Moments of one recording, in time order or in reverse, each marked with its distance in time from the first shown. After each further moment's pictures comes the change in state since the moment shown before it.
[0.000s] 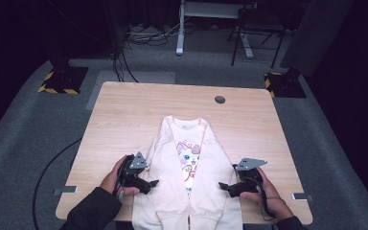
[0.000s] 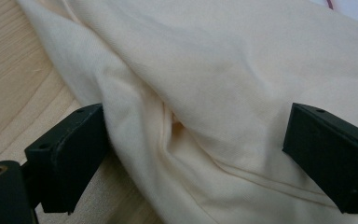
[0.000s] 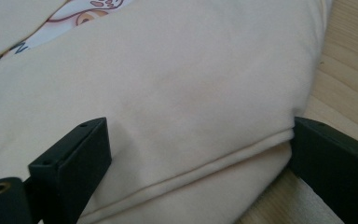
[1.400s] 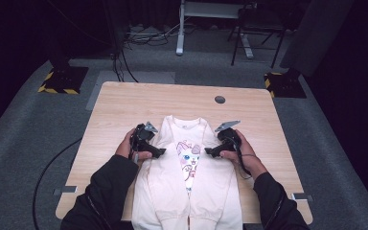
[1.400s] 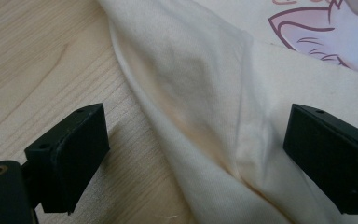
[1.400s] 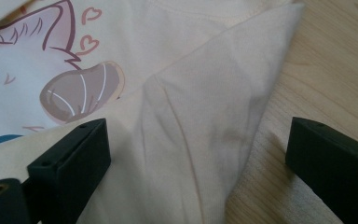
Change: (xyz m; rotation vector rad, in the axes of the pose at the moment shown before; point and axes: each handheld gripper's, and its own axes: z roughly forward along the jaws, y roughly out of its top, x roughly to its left) left arm 0.075 0.067 0.051 0.072 0.078 -0.107; right arm -0.067 0.095 0.078 0.113 -0.068 0.014
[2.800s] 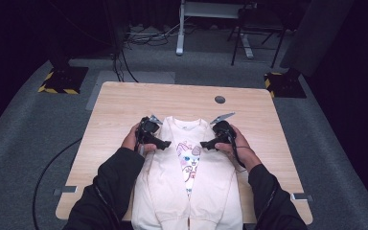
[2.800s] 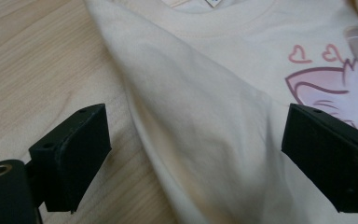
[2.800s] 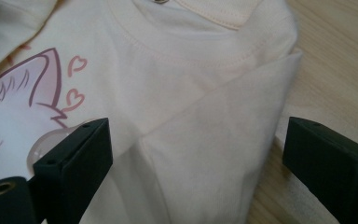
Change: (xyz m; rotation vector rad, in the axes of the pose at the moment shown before) left arm 0.011 0.030 0.014 -0.008 -0.032 -0.063; right arm -0.009 0.028 0.014 0.025 0.037 0.056
